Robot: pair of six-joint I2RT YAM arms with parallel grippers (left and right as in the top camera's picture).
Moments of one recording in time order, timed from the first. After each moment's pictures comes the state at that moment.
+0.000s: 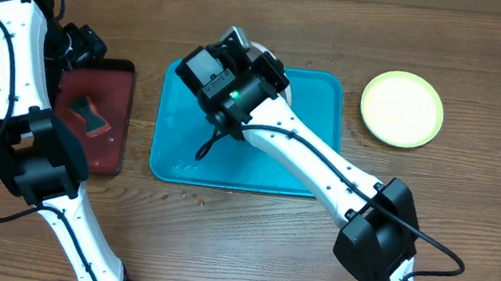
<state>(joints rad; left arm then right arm) 0.34 2.25 2.23 -1.46 0.02 -0.52 0.85 2.15 2.04 -1.06 1.06 -0.03</state>
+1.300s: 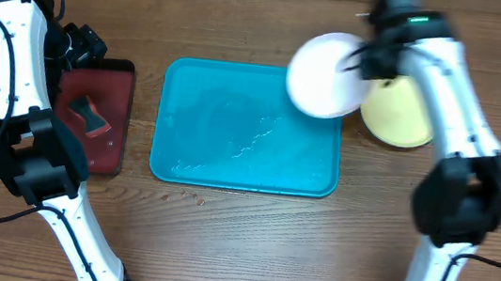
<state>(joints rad) 0.34 2.25 2.23 -1.46 0.02 -0.52 0.08 2.15 2.04 -1.14 -0.02 0.04</state>
